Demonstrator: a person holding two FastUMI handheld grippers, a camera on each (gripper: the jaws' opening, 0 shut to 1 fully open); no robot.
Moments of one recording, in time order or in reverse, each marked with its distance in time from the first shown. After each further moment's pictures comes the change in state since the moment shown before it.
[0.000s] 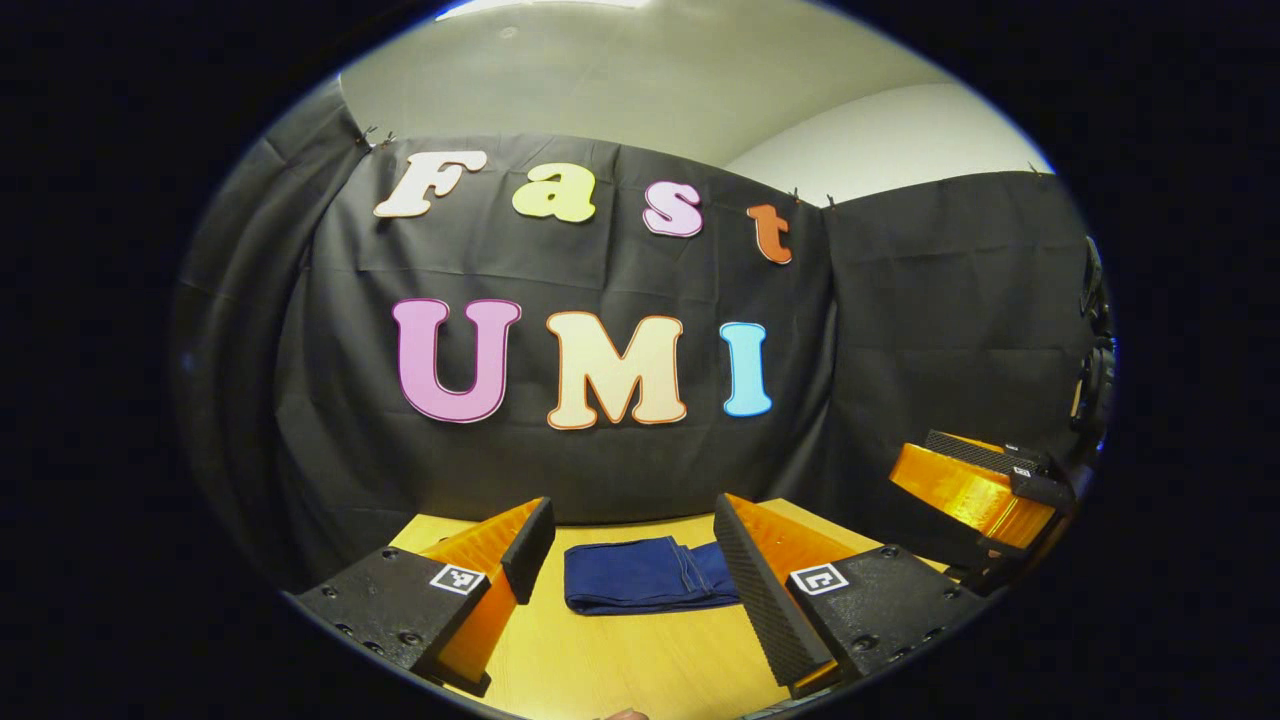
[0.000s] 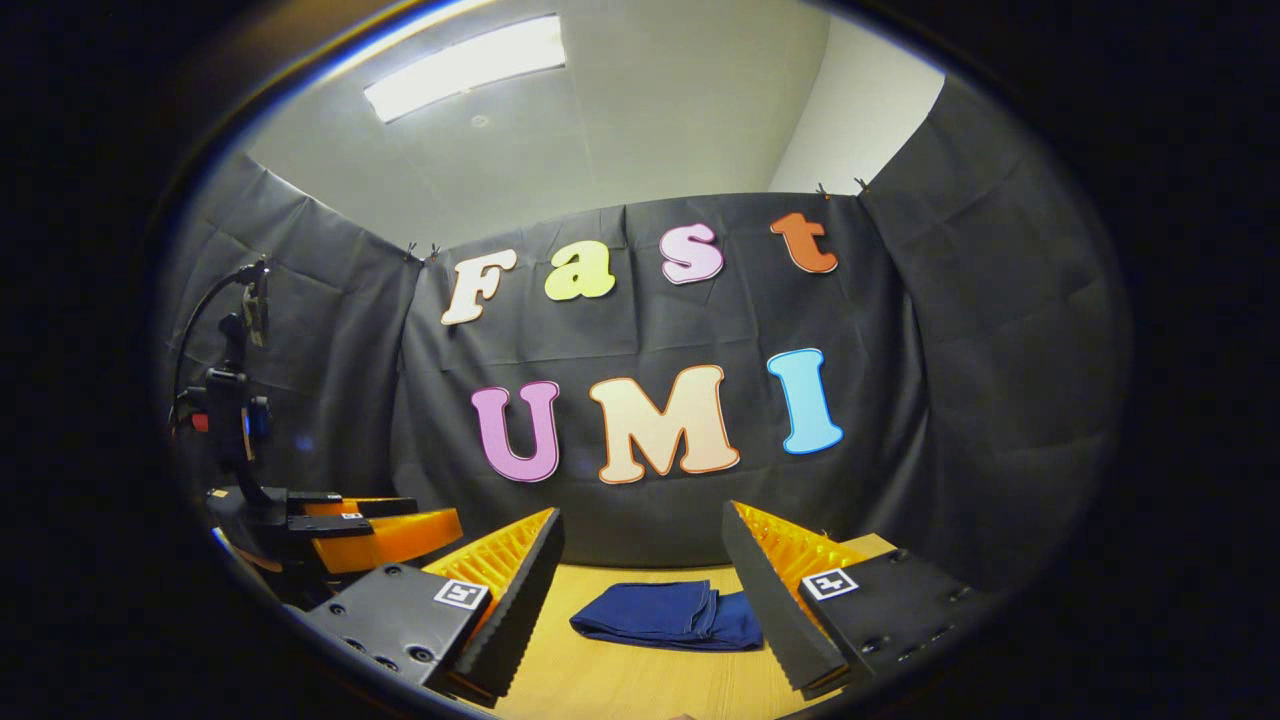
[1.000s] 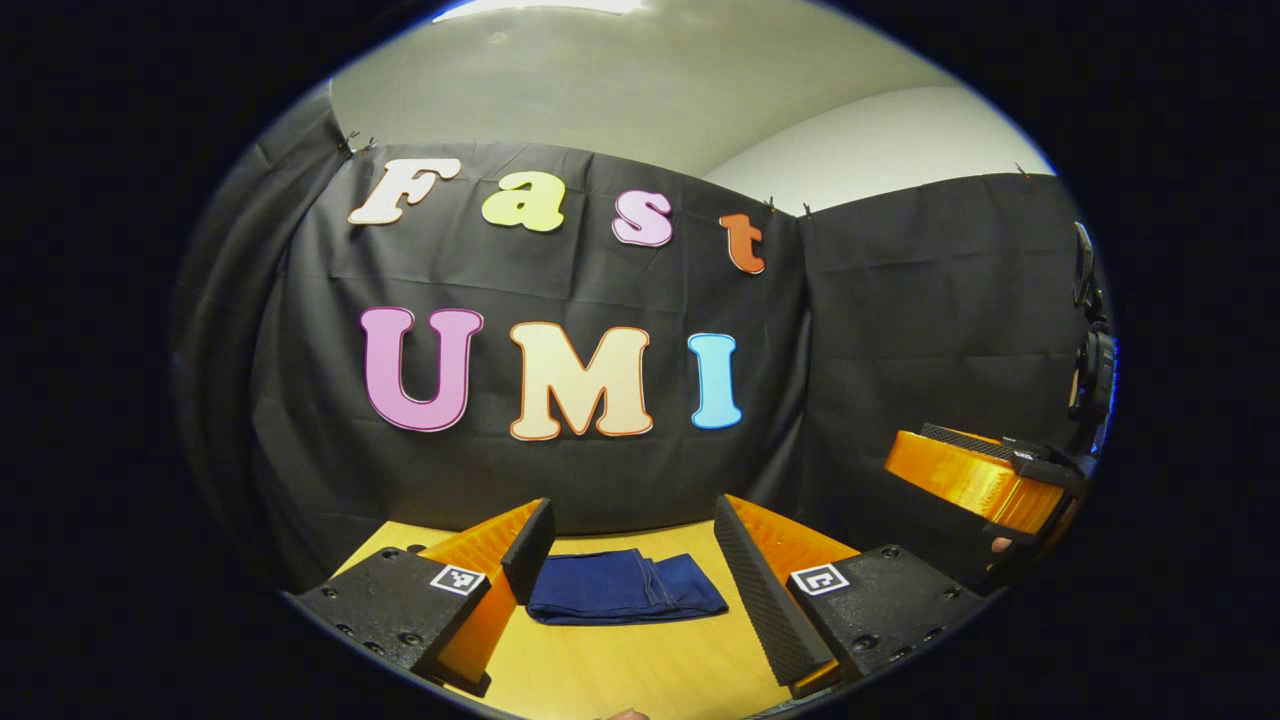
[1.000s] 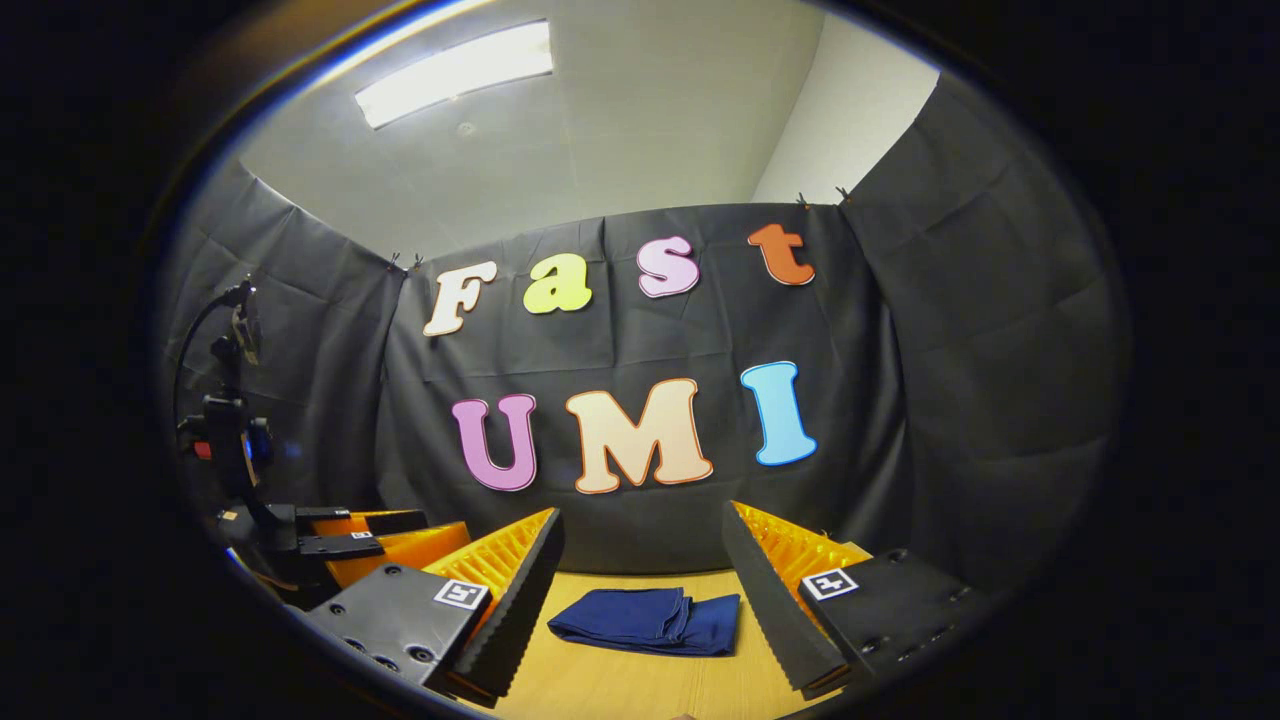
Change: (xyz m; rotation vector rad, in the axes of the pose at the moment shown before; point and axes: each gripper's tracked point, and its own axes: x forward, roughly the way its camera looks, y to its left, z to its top) left arm 0.019 -0.055 0.005 -0.016 -0.016 -0.060; right arm -0.013 -0.045 0.028 0.002 -0.013 -0.044
